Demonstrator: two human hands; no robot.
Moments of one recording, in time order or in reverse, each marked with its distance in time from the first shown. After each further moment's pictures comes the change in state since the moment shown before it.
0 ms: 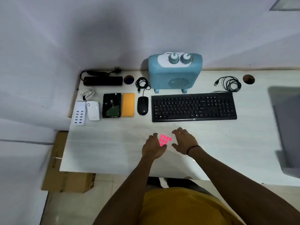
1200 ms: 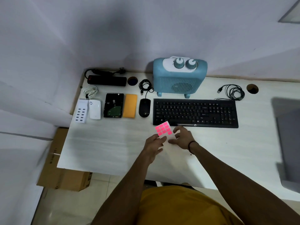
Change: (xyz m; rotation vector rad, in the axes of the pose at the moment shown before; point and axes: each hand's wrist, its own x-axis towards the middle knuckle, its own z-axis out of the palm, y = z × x) left_hand 0.003 0.015 -0.016 -1.208 -0.133 -0.285; right_hand 0.015 -0.005 -0.038 0.753 -0.034 0.238
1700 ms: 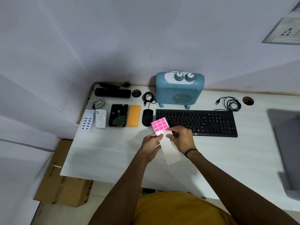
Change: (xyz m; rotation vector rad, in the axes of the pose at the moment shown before) left_hand -0.030 0.035 -0.012 -0.206 -0.156 0.224; right_hand -0.029 -0.038 0.003 -0.128 0.372 -0.536
